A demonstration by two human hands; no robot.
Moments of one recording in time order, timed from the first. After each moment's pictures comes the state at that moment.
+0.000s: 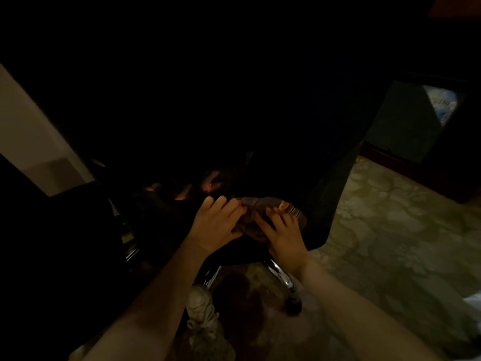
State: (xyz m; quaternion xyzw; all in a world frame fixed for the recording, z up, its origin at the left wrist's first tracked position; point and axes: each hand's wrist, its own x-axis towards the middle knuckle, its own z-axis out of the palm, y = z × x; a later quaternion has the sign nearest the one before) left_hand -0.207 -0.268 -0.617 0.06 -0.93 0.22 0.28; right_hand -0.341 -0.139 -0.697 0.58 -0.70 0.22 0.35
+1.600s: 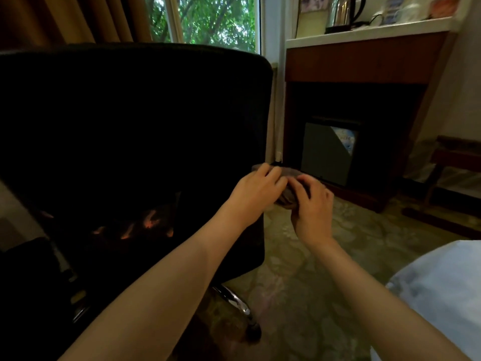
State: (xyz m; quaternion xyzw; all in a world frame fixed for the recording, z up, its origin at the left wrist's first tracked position) left_hand -0.300 -0.072 -0.449 -0.03 -0.94 0.26 0.20; right_hand -0.393 0.034 -0.536 0.37 -0.77 0.33 0.40
